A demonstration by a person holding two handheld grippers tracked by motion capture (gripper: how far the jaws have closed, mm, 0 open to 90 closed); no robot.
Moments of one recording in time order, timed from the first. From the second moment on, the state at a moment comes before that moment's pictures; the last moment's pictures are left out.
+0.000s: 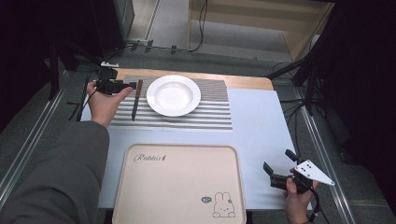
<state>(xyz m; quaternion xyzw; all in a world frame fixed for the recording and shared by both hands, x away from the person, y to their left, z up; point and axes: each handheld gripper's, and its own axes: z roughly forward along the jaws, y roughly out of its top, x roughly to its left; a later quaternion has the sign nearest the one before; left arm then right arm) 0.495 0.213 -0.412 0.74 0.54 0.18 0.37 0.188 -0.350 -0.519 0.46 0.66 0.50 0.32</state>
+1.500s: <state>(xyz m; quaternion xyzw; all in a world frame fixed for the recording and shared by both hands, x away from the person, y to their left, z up) 0.550 0.187 -0.481 0.75 0.60 0.14 0.26 0.188 -0.348 -0.519 0.46 0.66 0.49 0.33</state>
